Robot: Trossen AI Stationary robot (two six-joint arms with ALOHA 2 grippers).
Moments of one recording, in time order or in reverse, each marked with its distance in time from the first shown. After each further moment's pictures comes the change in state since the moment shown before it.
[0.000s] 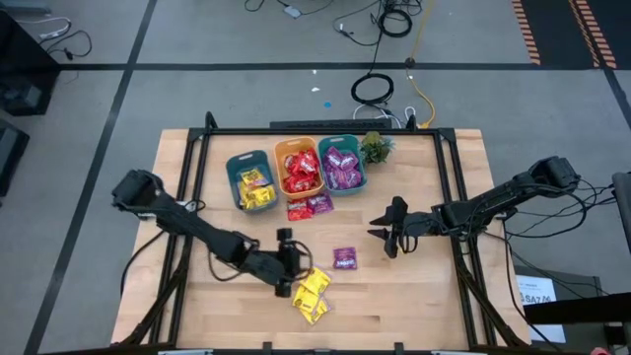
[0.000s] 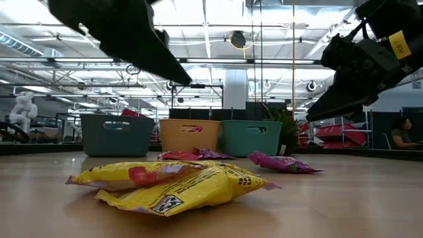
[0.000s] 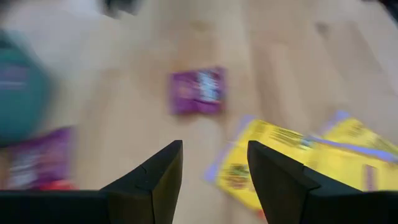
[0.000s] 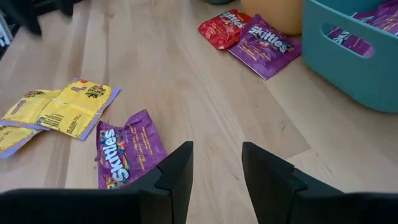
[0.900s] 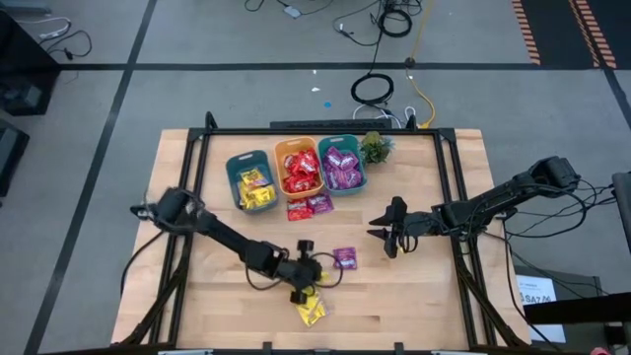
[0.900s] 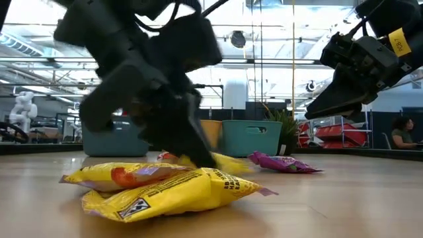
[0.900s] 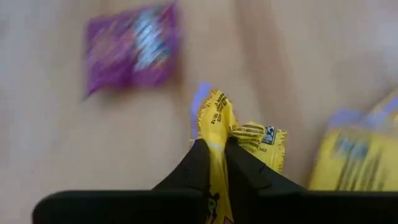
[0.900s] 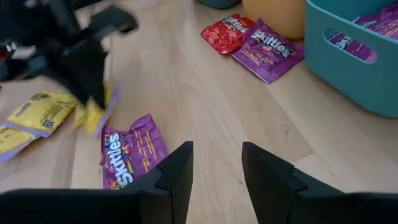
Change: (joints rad) left arm 0.066 0.354 0.168 0.031 0.184 0.057; right arm 0.000 0.000 0.001 0.016 -0.003 -0.001
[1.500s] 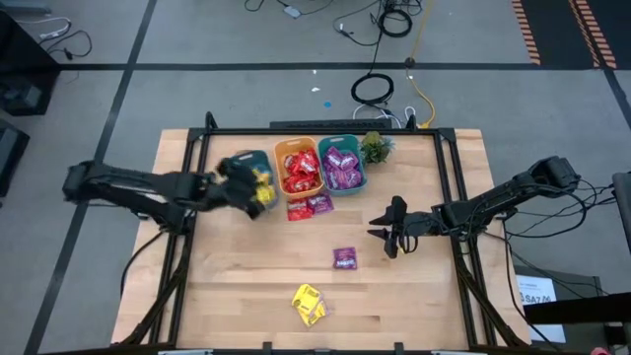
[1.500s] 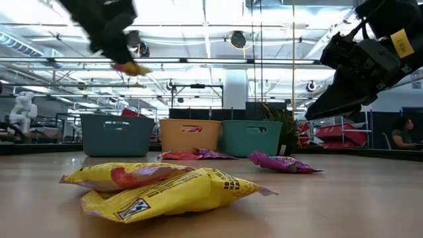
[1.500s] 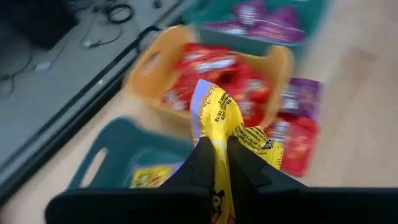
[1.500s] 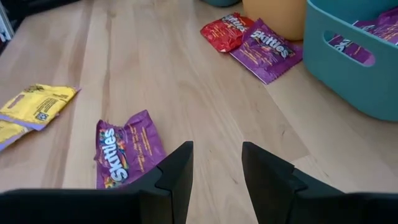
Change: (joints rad) left arm 0.337 -0.928 -0.243 -0.696 -0.342 -0.301; right arm 0.000 0.000 0.001 -0.008 0.004 -0.034
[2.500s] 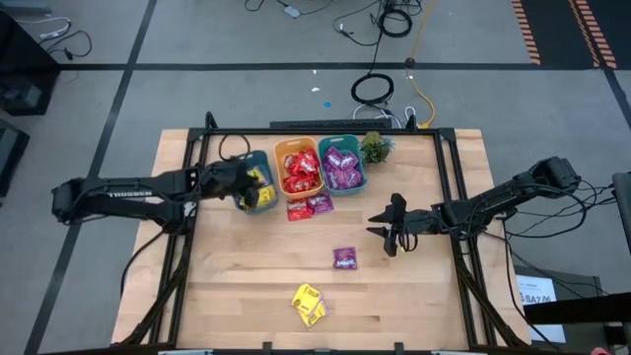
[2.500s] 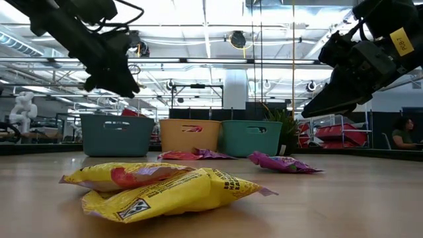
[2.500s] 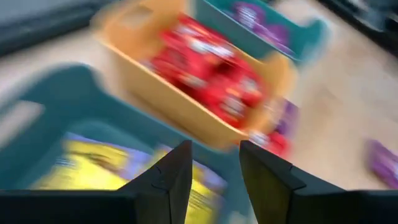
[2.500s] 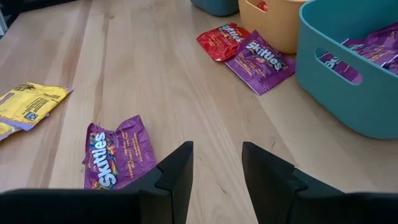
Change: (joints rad) left arm 0.304 -0.197 -0.324 0.356 0.378 -0.094; right arm -0.024 0.000 0.000 0.020 0.005 -0.078
